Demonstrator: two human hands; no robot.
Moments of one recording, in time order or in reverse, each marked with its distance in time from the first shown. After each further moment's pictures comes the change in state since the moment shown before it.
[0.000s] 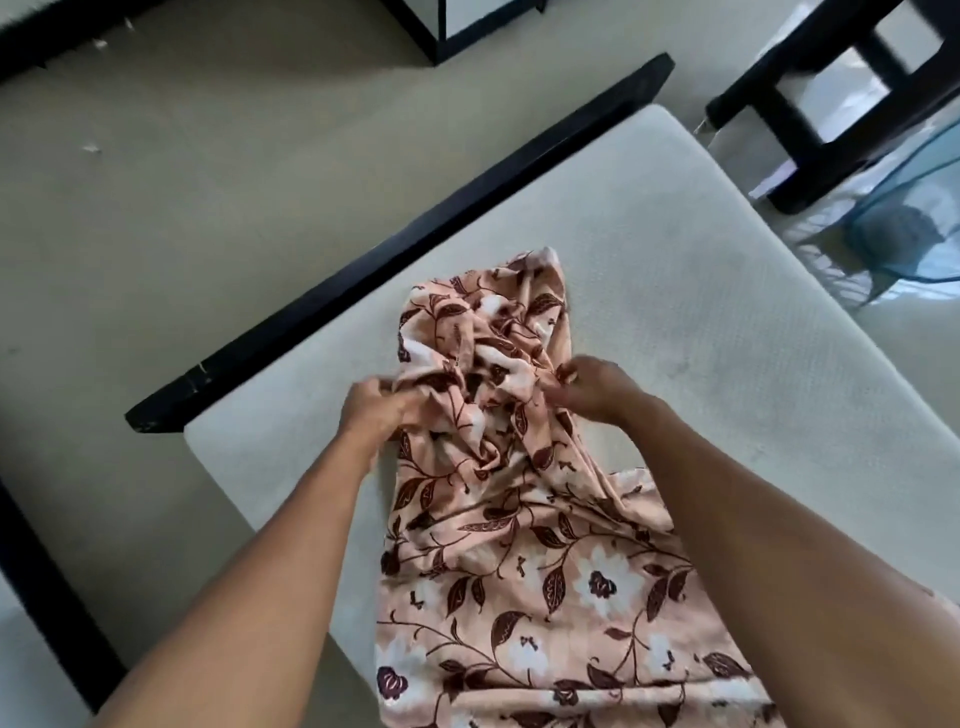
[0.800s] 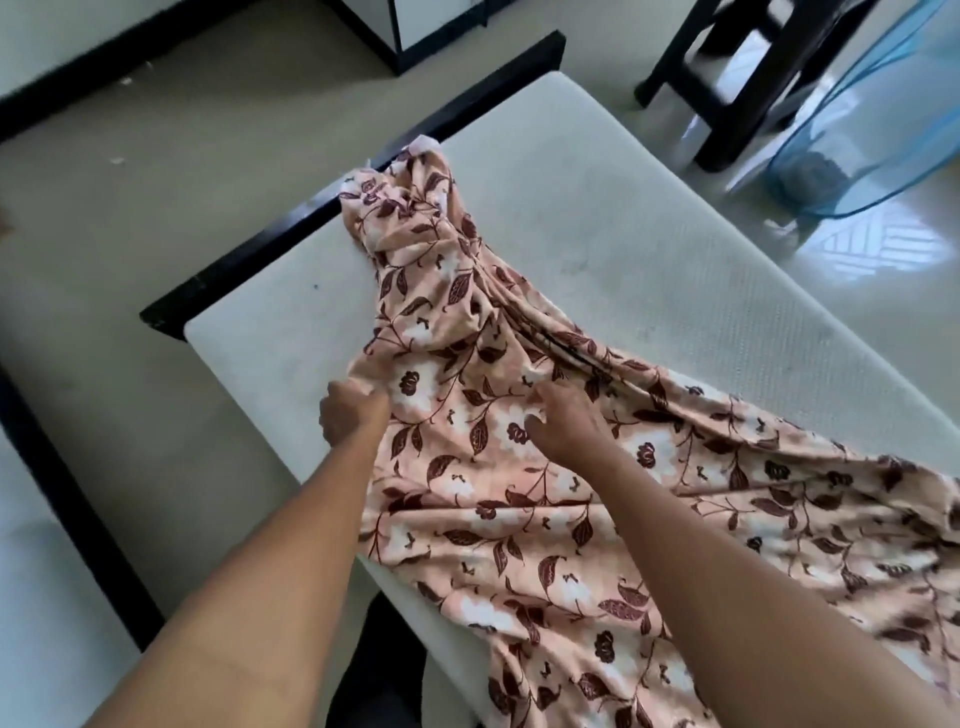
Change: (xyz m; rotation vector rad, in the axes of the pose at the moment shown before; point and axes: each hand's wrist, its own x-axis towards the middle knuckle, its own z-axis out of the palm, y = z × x) left_hand -0.169 -0.112 0.083 0.233 0.517 -0.059; right_hand -0.224 0.134 0.122 0.091 0.295 -0.215
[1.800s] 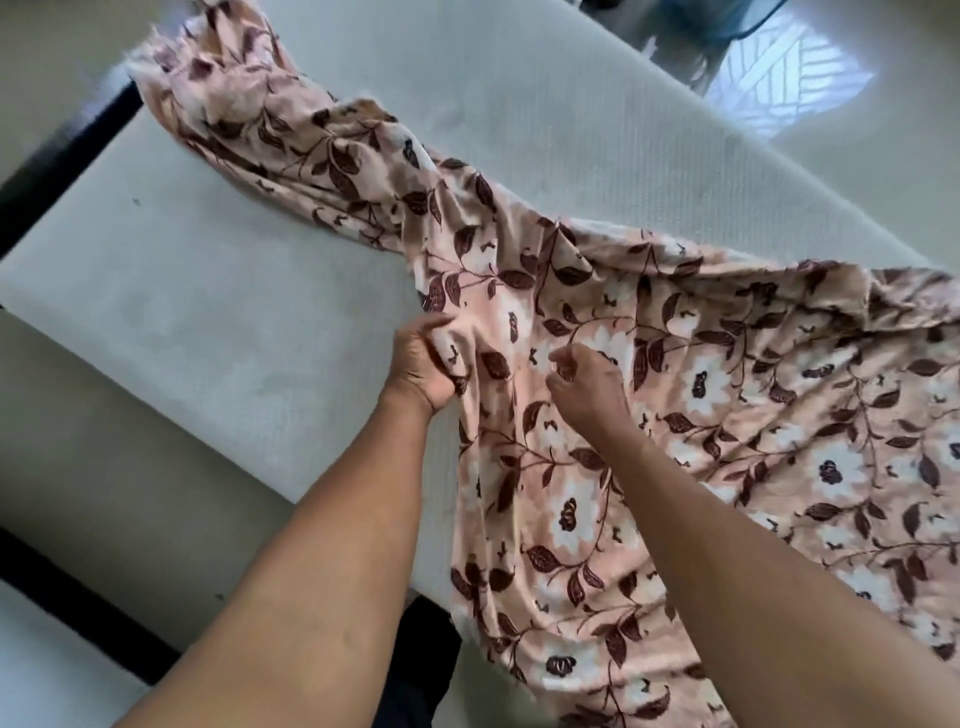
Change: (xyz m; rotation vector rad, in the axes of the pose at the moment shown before) left_hand -0.161 -0.014 0.141 -0.875 -1.087 -0.186; right_hand -0.111 0.158 0.066 0.350 0.236 0.404
